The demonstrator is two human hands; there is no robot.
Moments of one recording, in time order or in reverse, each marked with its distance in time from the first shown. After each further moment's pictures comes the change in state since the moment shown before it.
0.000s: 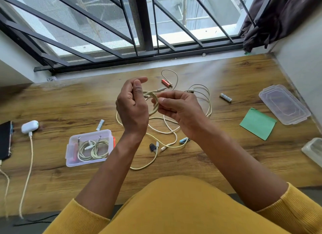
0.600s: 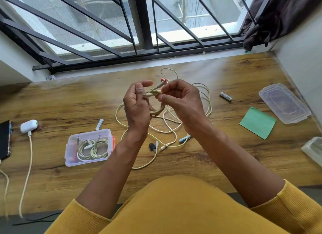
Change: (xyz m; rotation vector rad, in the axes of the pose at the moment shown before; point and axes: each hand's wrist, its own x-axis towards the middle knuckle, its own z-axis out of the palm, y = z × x) left_hand -0.005 -0.001 0.009 -0.230 -0.147 -0.279; right_hand 0.008 0.000 0.000 -0.173 0.078 -0.298
